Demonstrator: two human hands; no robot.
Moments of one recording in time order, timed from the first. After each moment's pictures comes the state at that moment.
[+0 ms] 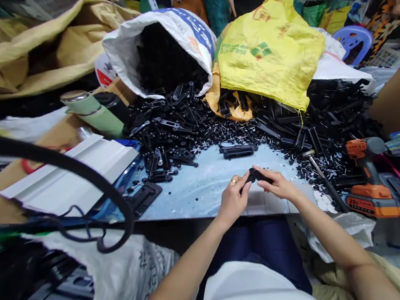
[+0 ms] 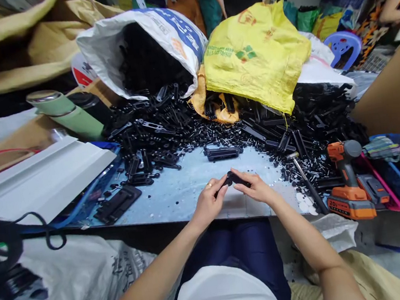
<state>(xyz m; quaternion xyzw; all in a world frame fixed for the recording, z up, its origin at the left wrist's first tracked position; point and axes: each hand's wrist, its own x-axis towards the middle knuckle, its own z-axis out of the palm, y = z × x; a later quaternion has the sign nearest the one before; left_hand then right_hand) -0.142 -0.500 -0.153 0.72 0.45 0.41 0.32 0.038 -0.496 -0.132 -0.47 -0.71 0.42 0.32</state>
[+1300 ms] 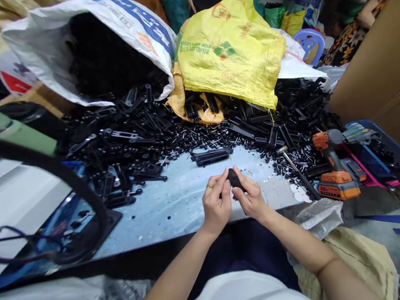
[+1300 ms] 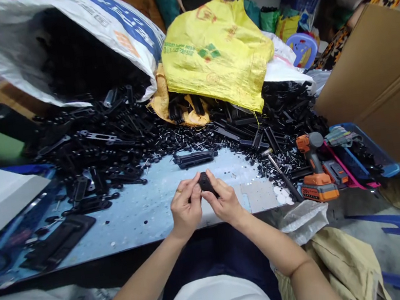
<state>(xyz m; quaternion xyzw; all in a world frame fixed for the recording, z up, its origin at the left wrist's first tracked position) -0.123 -0.502 -0.119 0.70 0.40 0.57 0.16 -0.012 -0.529 -0.124 -0.51 -0.70 0.18 0.47</state>
